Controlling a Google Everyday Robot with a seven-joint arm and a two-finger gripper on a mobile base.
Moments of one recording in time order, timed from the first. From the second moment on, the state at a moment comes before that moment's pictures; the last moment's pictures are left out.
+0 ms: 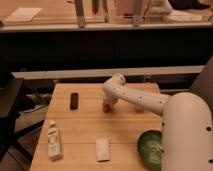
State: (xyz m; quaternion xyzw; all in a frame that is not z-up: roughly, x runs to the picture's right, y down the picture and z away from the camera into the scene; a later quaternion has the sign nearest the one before) arm 0.029 0.113 0.939 -0.18 -0.20 -0.55 0.79
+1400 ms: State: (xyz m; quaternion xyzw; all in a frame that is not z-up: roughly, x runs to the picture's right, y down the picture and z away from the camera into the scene) arm 0.048 0.116 0.939 -0.18 -0.21 -0.54 0.80
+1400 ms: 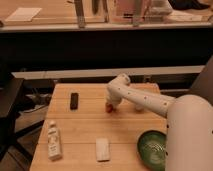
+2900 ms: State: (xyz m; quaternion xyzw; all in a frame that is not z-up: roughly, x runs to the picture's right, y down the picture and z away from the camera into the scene) arm 0.069 0.122 0.933 -0.18 -0.21 -0.52 0.81
